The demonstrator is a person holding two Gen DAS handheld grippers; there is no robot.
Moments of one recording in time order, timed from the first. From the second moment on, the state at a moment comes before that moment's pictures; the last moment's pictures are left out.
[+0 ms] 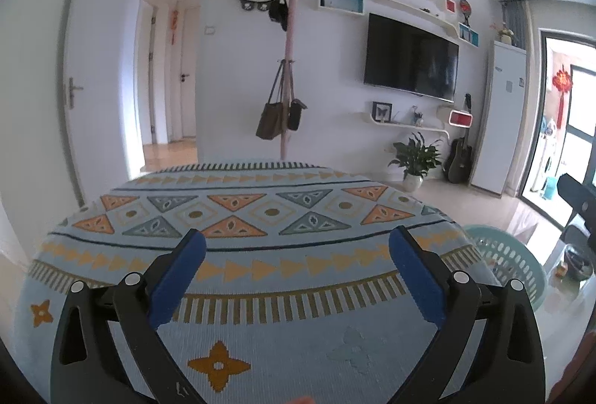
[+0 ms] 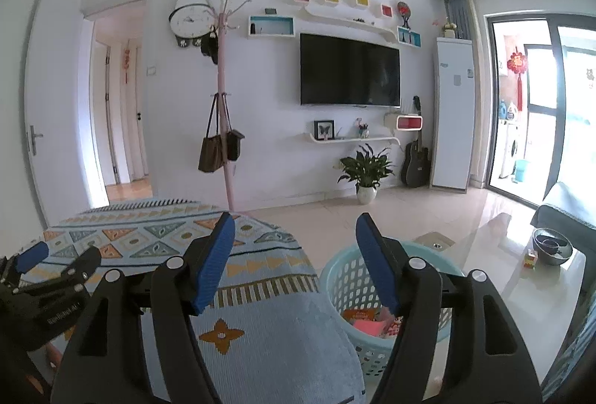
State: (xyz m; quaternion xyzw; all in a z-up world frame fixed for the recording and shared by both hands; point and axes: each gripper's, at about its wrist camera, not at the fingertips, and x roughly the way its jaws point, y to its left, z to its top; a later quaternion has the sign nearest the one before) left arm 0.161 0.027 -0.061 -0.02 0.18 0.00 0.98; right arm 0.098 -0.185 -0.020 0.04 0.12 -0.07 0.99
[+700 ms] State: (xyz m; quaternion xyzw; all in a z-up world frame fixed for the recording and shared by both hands) left arm 0.162 0.022 -0.061 -0.01 0.19 0.01 0.98; right arm 0.107 -0.190 -0.042 0.04 0.15 -0.07 0.99
